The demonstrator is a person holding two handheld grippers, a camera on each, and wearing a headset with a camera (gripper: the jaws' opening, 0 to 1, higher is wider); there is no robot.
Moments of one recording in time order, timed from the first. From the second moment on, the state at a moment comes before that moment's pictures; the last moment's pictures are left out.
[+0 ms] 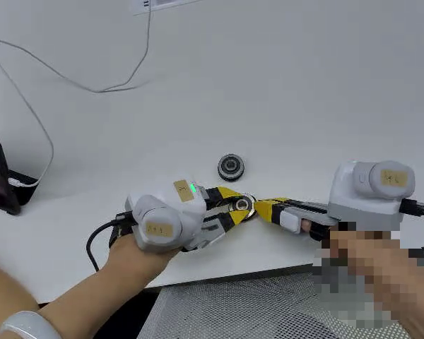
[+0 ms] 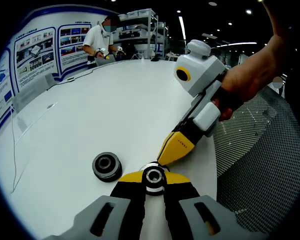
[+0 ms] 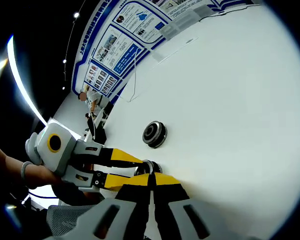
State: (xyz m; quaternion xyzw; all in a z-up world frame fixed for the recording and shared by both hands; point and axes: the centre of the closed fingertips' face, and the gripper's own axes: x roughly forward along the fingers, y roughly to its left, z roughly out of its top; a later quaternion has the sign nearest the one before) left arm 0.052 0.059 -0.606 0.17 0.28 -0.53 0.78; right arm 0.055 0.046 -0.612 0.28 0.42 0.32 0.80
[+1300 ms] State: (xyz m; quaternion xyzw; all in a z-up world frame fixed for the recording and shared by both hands) left arm 0.052 0.060 -0.605 0.16 0.29 -0.53 0.78; right arm 0.054 0.057 -0.602 0.27 0.41 0.34 0.80
